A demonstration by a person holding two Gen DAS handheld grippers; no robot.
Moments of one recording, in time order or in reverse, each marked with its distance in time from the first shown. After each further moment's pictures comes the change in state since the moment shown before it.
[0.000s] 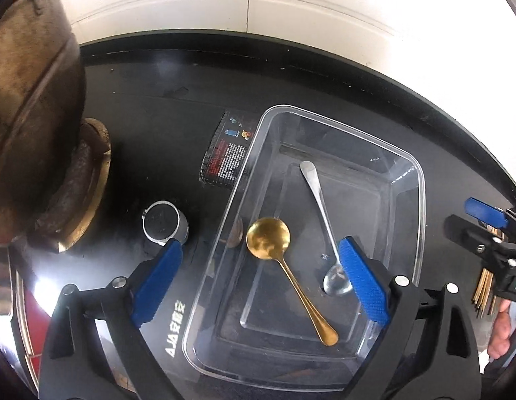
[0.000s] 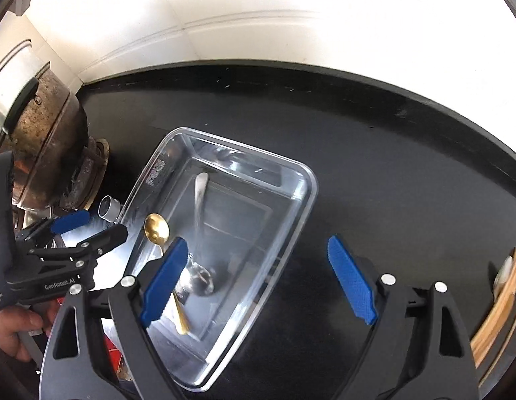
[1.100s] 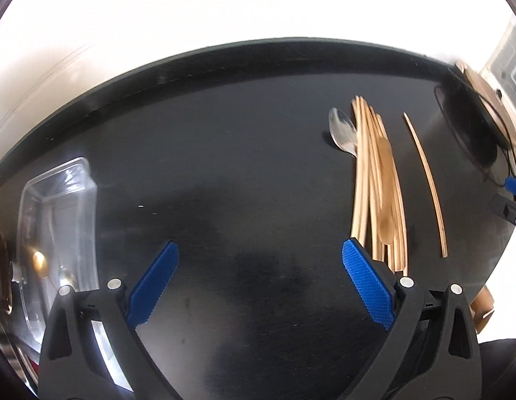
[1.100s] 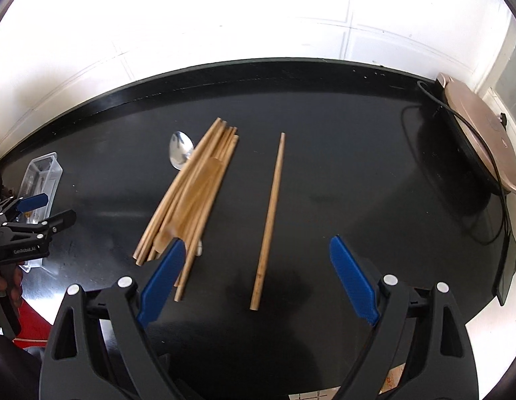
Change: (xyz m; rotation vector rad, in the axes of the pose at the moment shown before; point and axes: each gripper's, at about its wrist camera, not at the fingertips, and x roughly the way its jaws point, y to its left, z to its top) left arm 0.004 -0.347 -0.097 0.503 -0.002 -0.142; right arm -0.198 -0.311 -0.225 0.350 -0.116 -0.365
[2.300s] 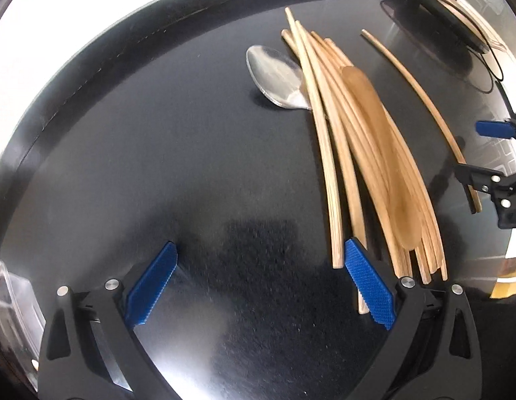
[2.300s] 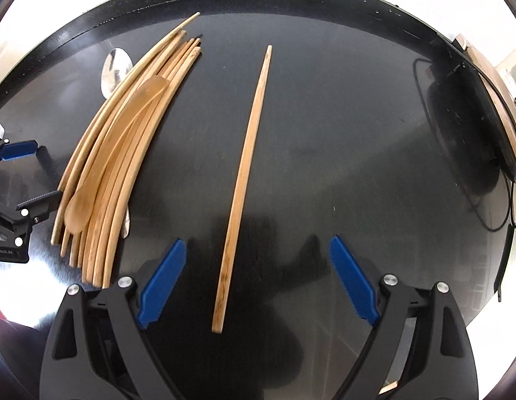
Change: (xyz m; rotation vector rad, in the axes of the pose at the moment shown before) left arm 0.101 -0.033 0.010 0.383 0.117 -0.112; right arm 0.115 -0.002 -0.016 -0.030 0.234 -0.125
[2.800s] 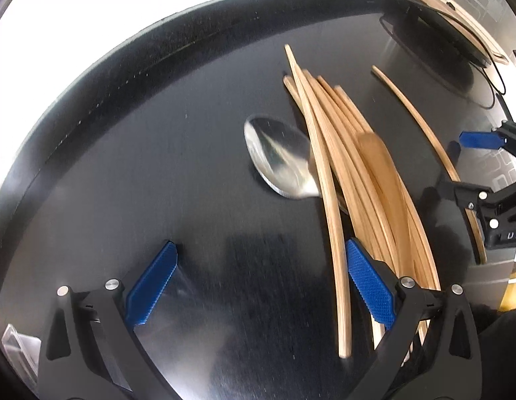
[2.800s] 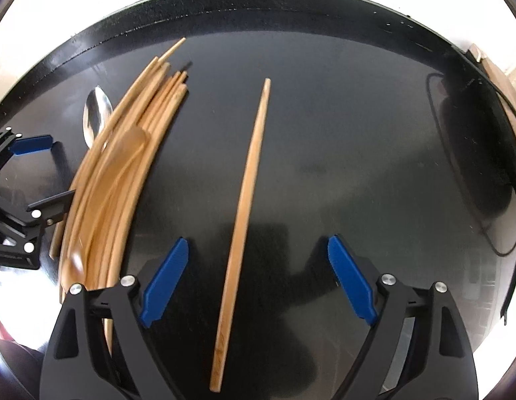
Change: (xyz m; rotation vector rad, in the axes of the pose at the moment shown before) left arm 0.014 0.007 0.054 0.031 -0.072 -0.009; right arm 0.010 -0.006 0.037 0.020 -0.046 0.061
